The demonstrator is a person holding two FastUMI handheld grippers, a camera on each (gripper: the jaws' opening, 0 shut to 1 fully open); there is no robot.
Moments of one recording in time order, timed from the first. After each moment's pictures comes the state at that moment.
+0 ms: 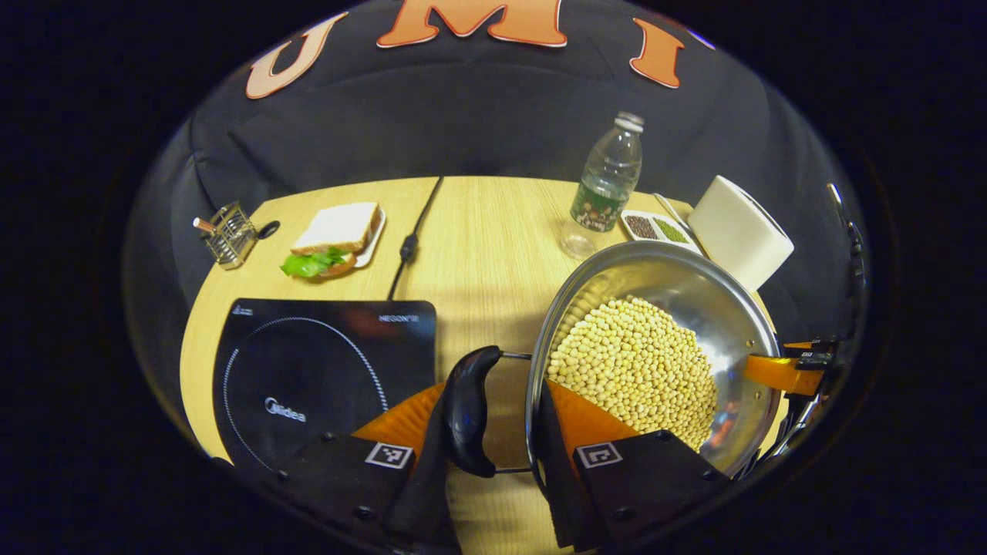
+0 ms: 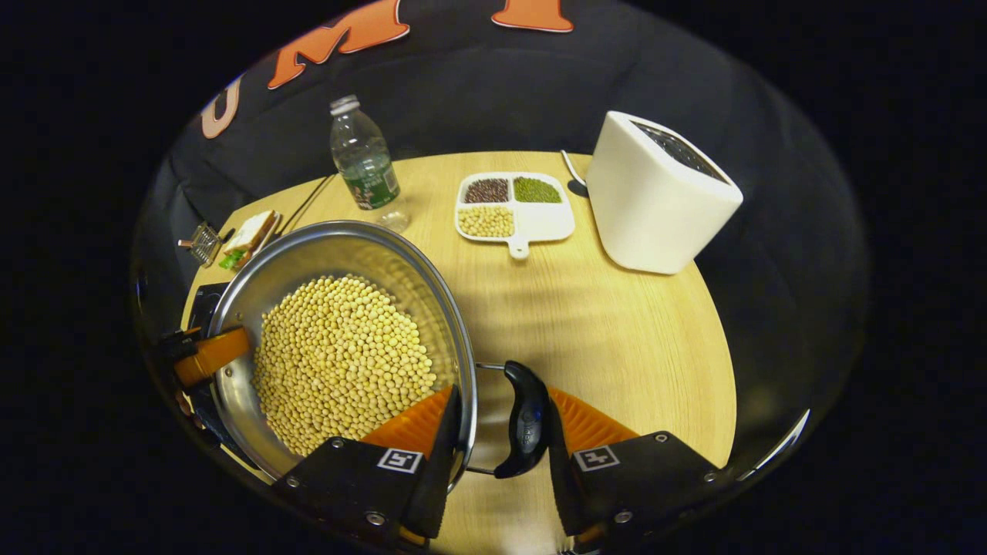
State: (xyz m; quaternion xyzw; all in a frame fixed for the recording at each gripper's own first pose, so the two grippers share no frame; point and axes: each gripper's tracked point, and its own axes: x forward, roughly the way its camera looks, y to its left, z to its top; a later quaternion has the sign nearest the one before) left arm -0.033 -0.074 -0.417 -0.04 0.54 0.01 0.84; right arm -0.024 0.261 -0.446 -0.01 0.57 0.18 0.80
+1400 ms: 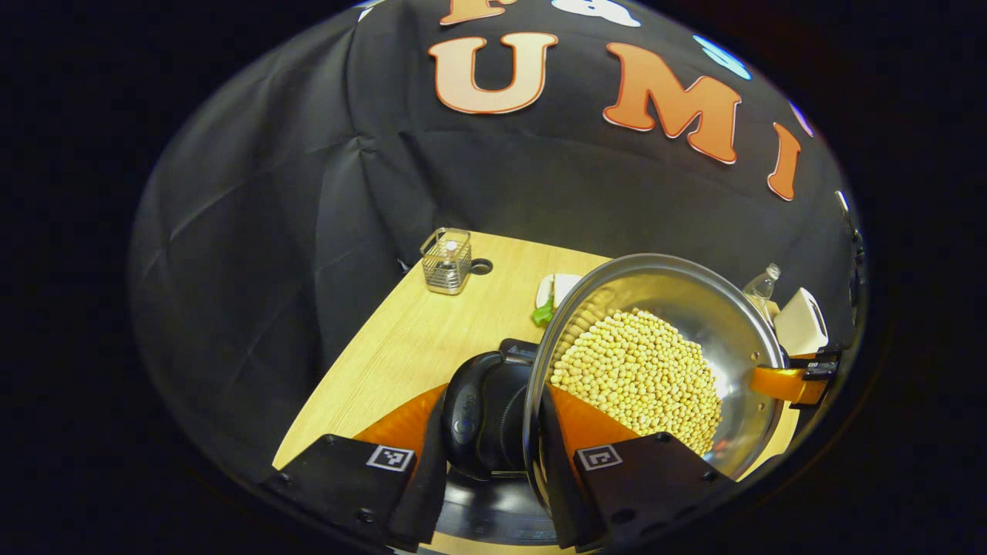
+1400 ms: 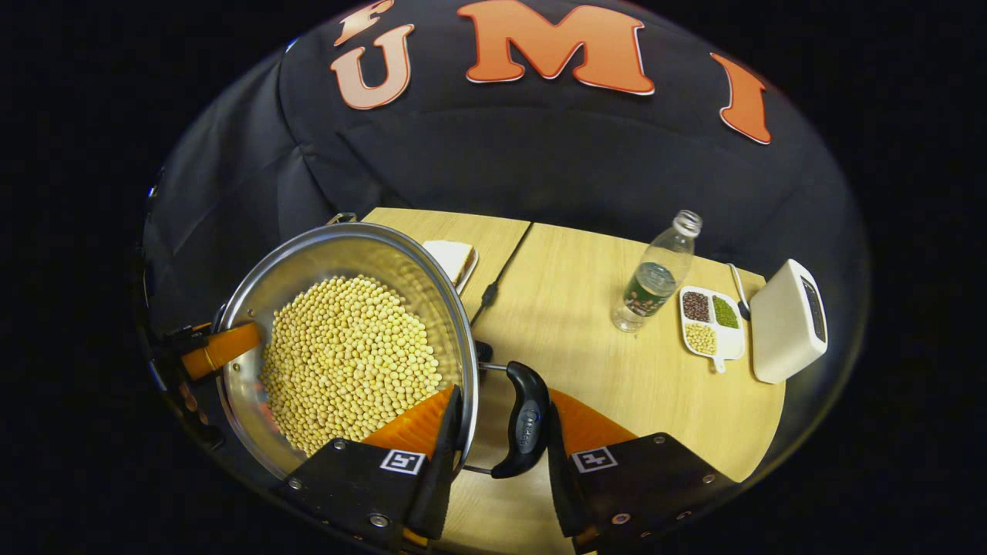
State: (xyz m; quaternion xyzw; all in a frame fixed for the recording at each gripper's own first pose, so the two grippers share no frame) left arm -0.086 0.032 -0.272 -0.06 0.48 0.21 0.85; right arm -0.067 0.539 -0.296 -0.02 0.50 0.35 0.79
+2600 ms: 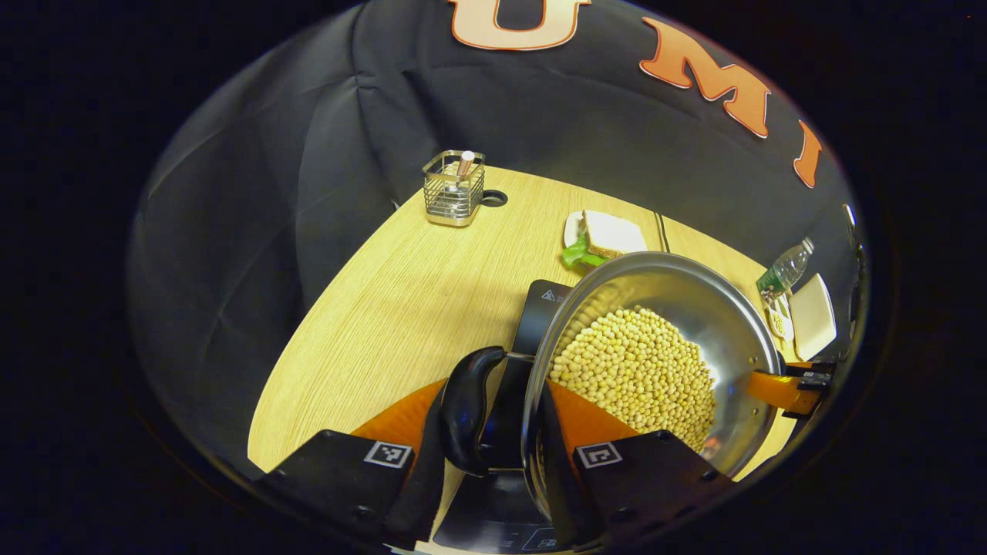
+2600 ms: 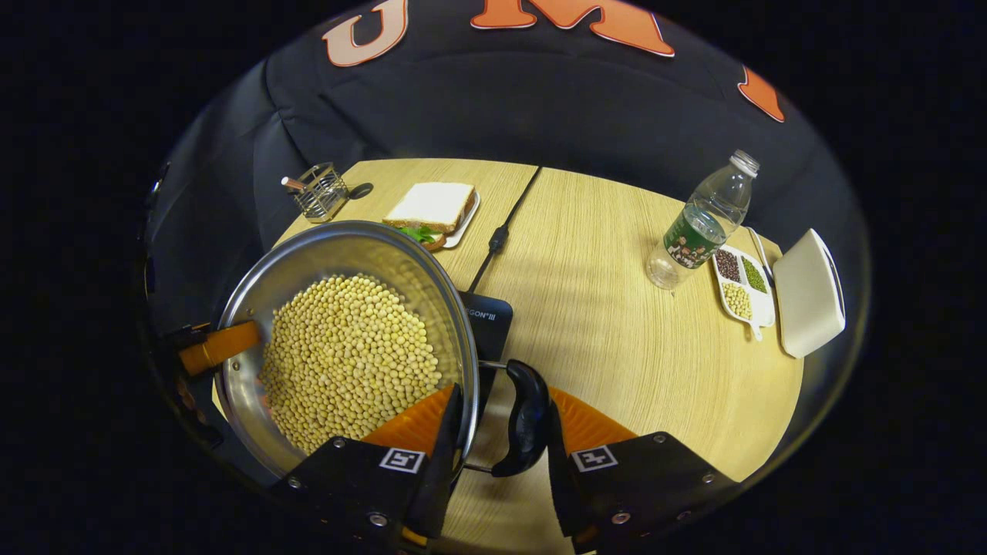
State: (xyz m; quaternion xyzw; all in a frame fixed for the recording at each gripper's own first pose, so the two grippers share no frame) left arm -0.084 0.033 -0.282 -0.10 0.56 0.19 0.80; right arm -0.095 0.563 -0.365 -0.04 0.56 0.32 0.76
